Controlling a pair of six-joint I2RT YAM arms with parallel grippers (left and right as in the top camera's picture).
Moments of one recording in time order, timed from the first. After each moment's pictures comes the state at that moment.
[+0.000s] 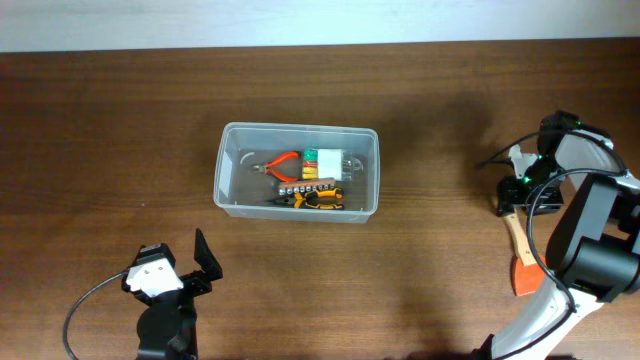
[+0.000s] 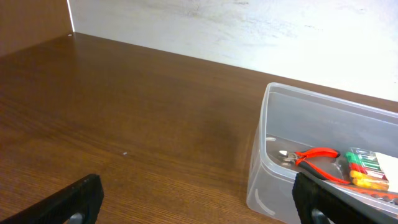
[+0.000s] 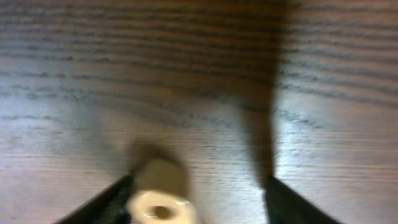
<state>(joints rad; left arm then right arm) -0.13 0.02 0.10 -0.29 -0.33 -0.22 -0.38 2.09 1.43 -1.03 0.04 -0.38</state>
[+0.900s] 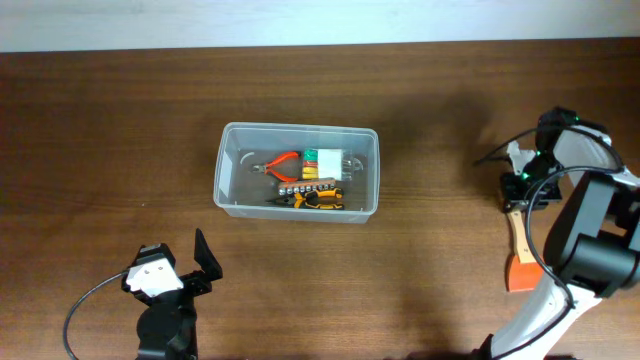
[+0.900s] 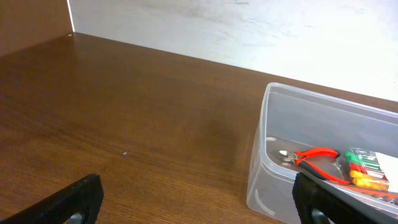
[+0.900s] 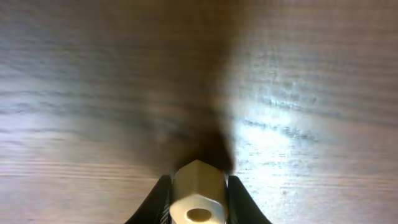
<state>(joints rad) -0.13 0.02 0.10 -0.29 -0.33 -0.22 -0.36 2.11 1.50 -1.09 0.03 -0.37</state>
